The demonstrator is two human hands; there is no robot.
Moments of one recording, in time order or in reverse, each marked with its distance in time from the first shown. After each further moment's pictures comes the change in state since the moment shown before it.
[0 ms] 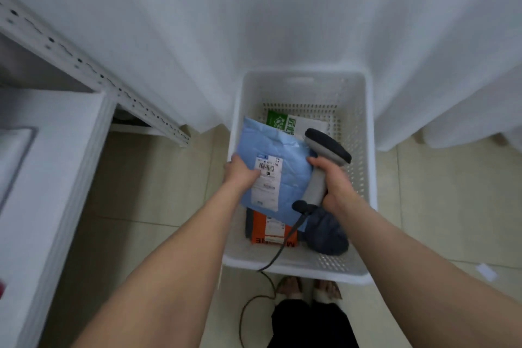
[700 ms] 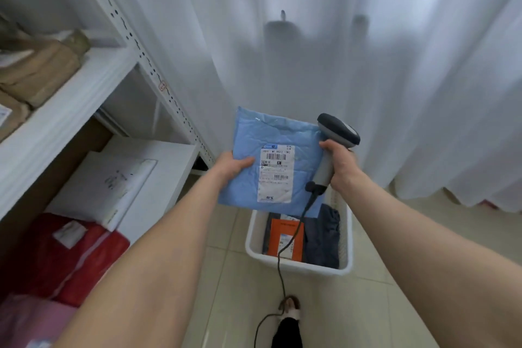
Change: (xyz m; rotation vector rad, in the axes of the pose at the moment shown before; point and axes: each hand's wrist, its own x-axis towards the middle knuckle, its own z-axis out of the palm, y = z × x) left_hand -0.328 0.061 -0.221 -0.583 0.013 0.227; right_hand -0.357 -0.105 0.012 -0.032 -0.071 -0.368
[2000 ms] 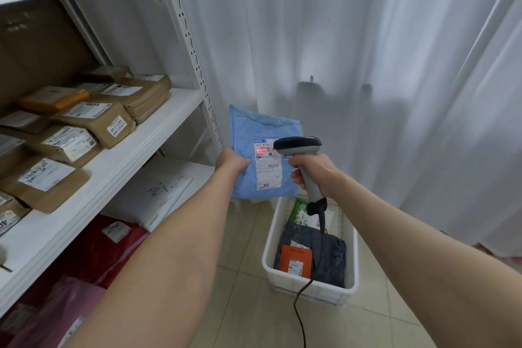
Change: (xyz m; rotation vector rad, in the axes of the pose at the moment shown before) left_hand -0.125 0.058 -0.109 0.292 0.426 0.037; right_hand -0.210 -0.019 0.059 -0.540 -0.433 -0.204
